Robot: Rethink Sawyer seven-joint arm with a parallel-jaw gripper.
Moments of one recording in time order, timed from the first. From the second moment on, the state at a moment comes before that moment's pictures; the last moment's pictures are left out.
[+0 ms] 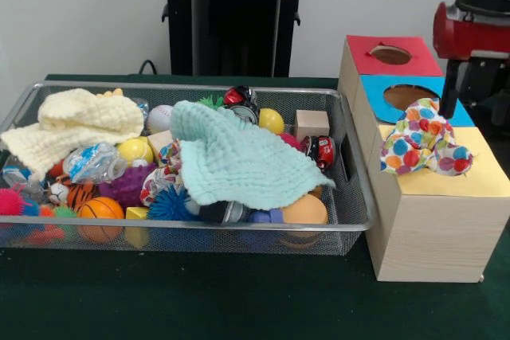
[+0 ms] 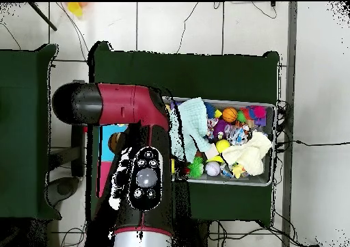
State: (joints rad) arm 0.14 -0.57 -0.14 1.28 0.17 0.75 1.92
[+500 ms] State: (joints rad) arm 0.13 -0.60 -0.14 1.28 0.17 0.75 1.92
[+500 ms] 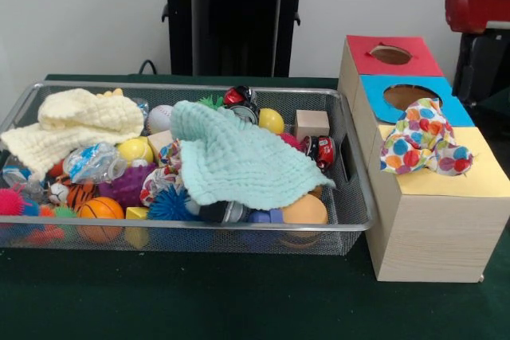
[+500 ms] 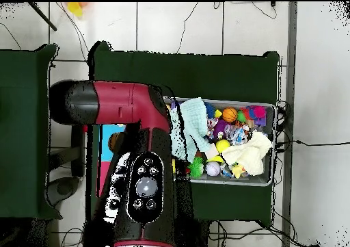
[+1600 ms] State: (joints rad) arm 0.11 -0.56 -0.14 1.29 0.17 0.63 1.92
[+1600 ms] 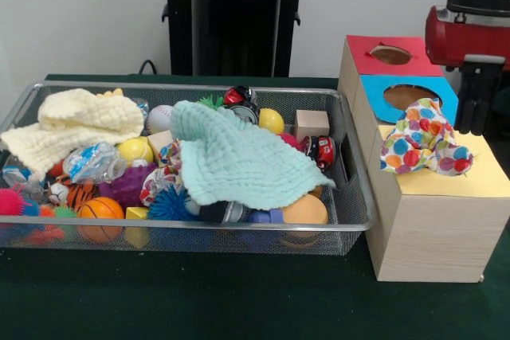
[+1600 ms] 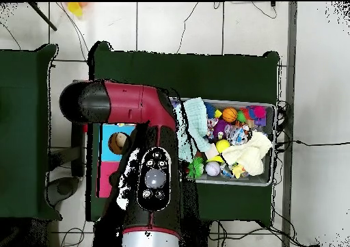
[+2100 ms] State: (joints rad) arm 0.12 -0.56 -0.14 1.31 0.17 0.62 1.92
